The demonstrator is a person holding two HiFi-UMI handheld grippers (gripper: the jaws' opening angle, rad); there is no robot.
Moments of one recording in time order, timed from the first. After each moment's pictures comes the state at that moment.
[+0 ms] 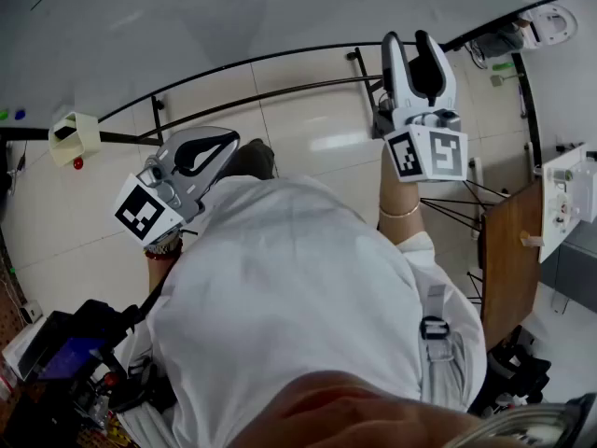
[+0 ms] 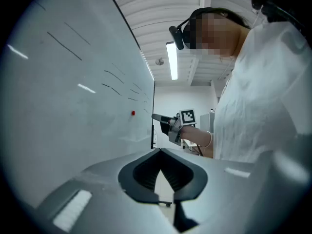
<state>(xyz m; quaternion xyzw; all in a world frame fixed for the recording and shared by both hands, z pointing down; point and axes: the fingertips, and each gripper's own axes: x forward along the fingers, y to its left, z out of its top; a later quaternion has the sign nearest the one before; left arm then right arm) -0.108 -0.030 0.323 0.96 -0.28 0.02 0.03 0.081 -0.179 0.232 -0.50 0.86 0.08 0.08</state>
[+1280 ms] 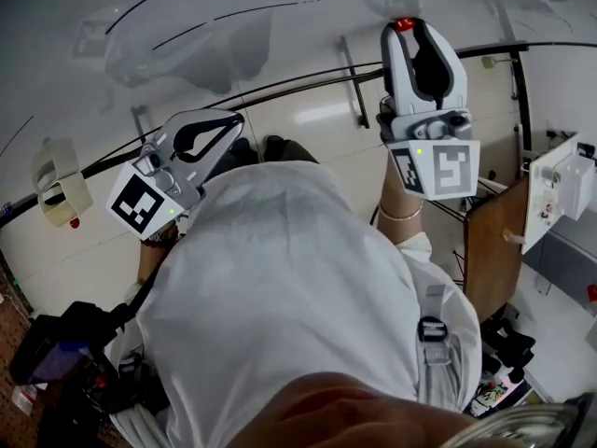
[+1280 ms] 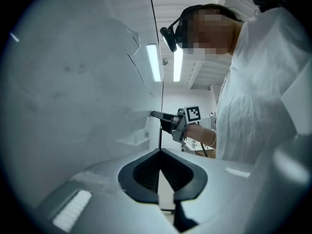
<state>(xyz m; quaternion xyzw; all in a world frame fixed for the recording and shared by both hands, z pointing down) -0.094 -0.193 0.303 0.97 -0.26 0.00 0.05 0.053 -0.309 0.203 -0.46 0.88 0.13 0.00</state>
